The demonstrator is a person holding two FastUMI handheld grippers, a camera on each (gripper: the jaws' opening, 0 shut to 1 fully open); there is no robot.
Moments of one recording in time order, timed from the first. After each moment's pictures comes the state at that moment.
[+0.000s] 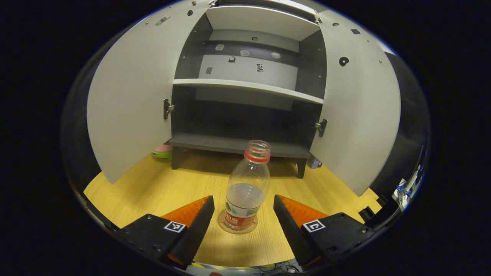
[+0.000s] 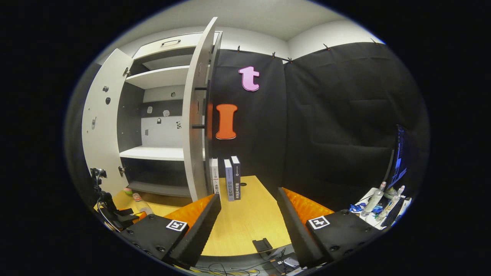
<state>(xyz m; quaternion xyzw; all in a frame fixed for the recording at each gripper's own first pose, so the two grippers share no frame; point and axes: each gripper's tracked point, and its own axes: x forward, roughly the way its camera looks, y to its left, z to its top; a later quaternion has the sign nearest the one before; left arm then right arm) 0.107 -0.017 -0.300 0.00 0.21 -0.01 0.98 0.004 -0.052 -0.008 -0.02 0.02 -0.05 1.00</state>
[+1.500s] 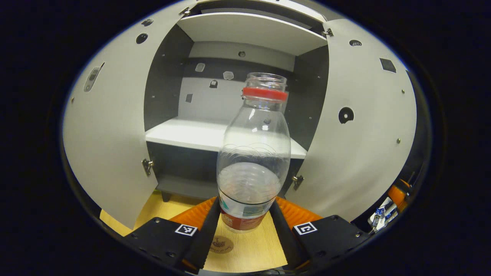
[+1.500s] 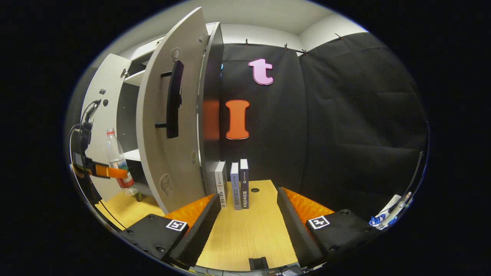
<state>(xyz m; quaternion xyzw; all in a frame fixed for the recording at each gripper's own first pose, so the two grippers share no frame) 0.189 -0.073 -0.097 -0.01 0.20 -0.04 0.98 0.123 -0.086 -0.006 -0.01 0.03 0.04 1.00</state>
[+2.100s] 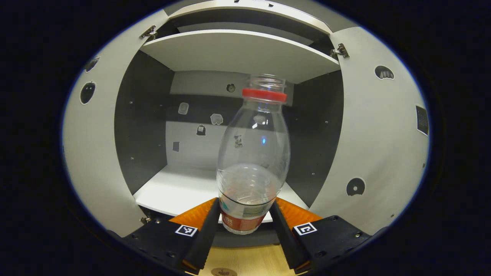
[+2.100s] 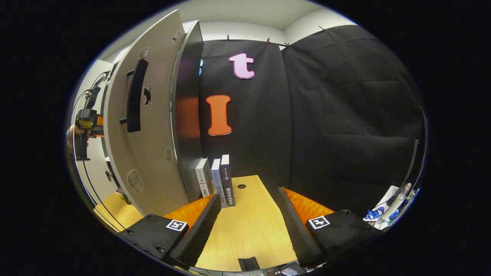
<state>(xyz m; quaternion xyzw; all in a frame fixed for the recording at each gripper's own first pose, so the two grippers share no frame) 0.313 -0.093 0.009 0.00 0.12 -0.05 0.99 0.140 -0.138 -0.024 0.02 0.05 -0.01 1.00</state>
